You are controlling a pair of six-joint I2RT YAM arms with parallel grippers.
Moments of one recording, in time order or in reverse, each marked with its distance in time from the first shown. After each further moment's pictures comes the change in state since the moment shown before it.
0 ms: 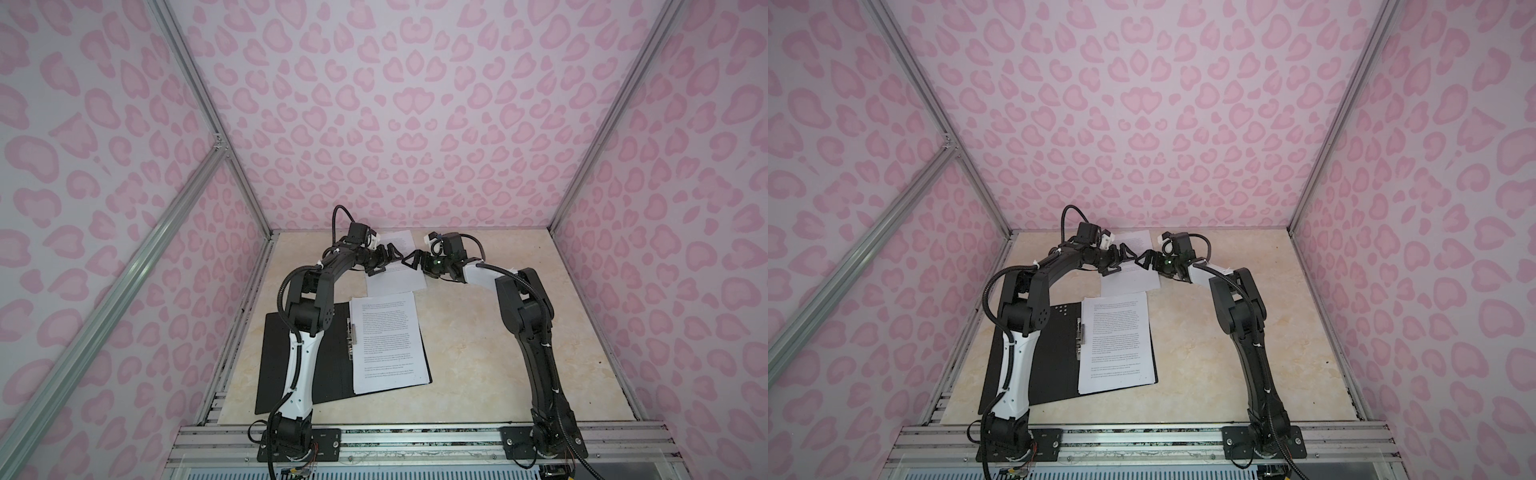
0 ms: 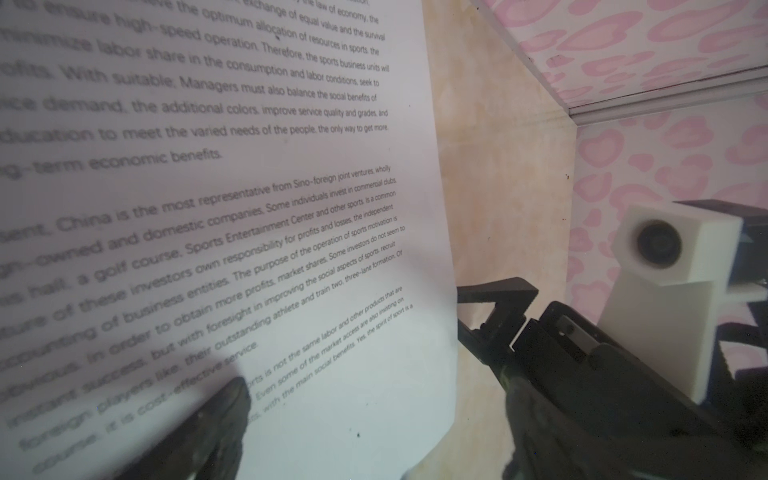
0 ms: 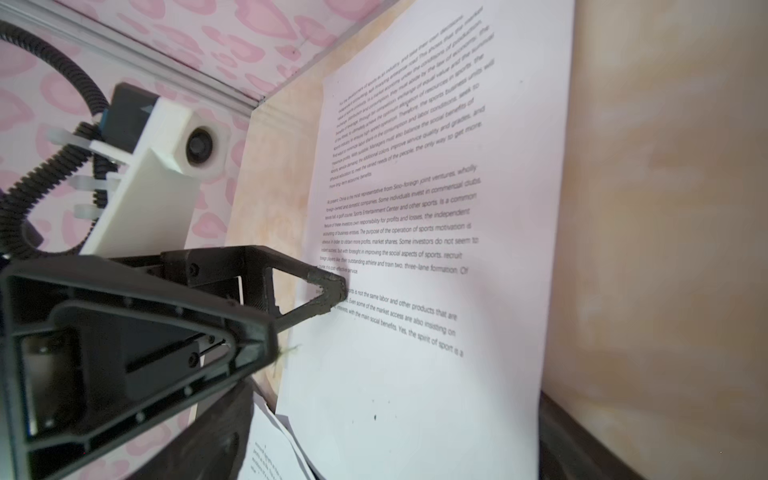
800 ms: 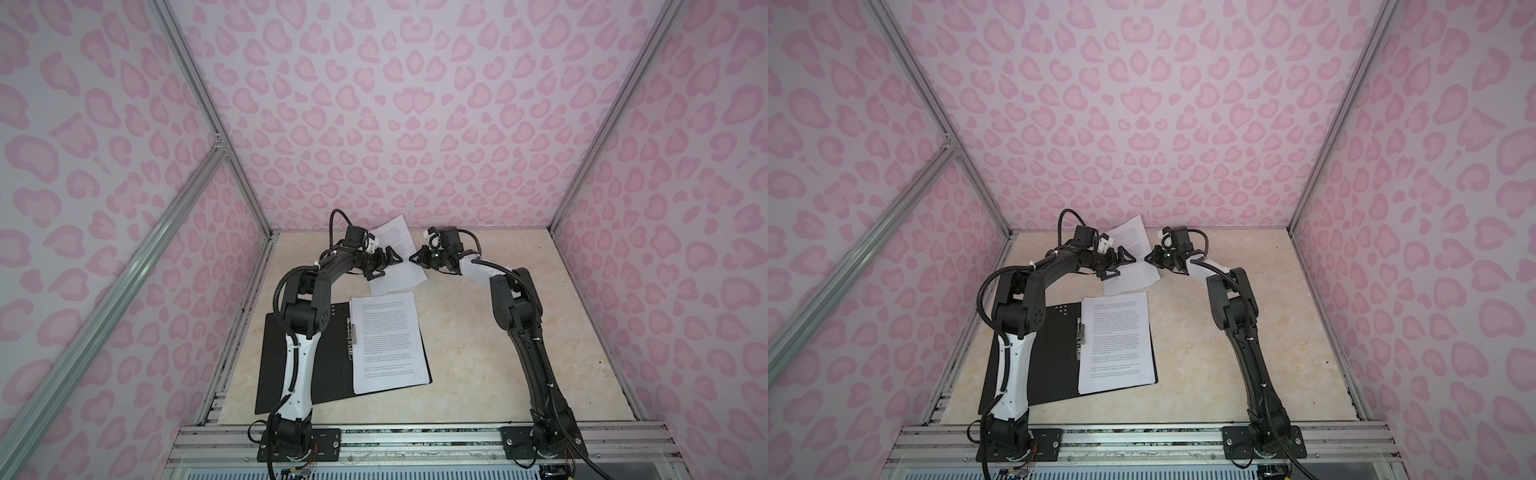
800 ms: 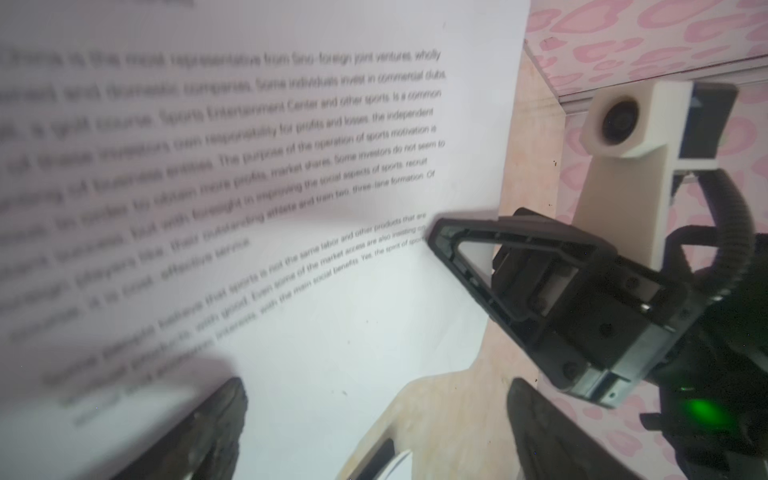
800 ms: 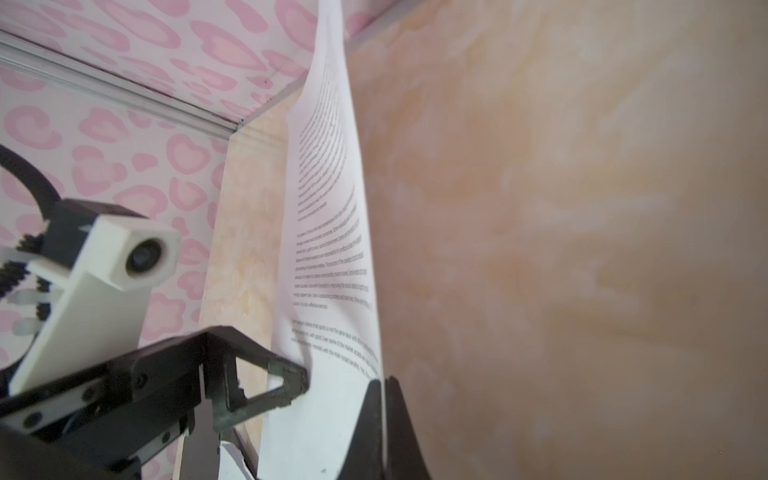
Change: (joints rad) left arm 0.007 -0.092 -0.141 0.061 0.056 -0.036; right arm -0.022 0.126 0.248 -0.103 0.048 0.040
